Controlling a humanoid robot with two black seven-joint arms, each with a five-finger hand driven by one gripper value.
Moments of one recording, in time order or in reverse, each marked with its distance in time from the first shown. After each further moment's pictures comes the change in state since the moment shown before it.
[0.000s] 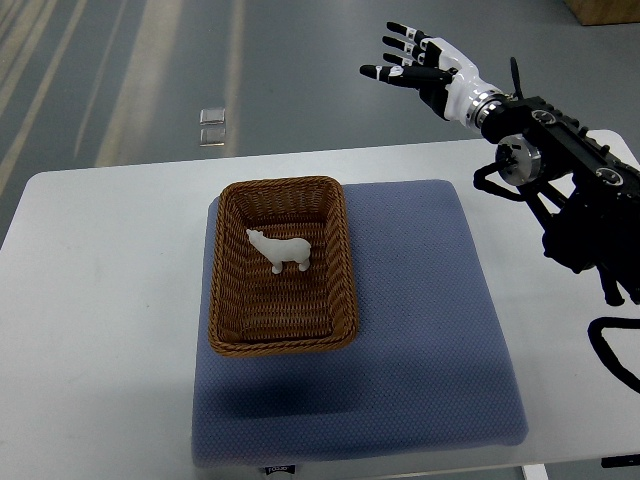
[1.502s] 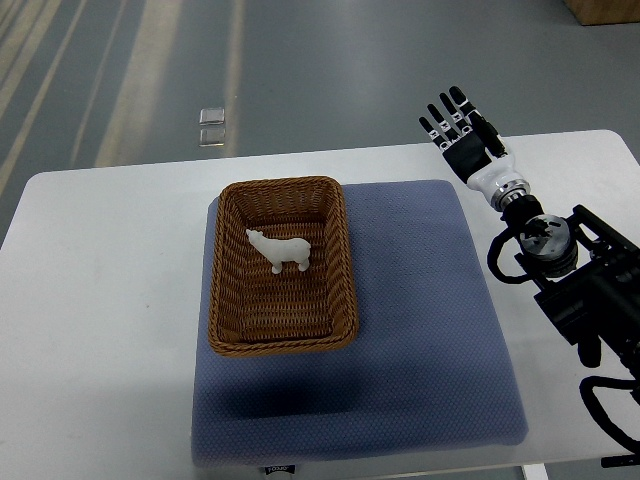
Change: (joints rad) left arm 0.001 0.000 -0.001 -0.002 0.000 -0.003 0.000; right arm -0.159 0.068 0.019 -0.223 0.704 0.307 0.154
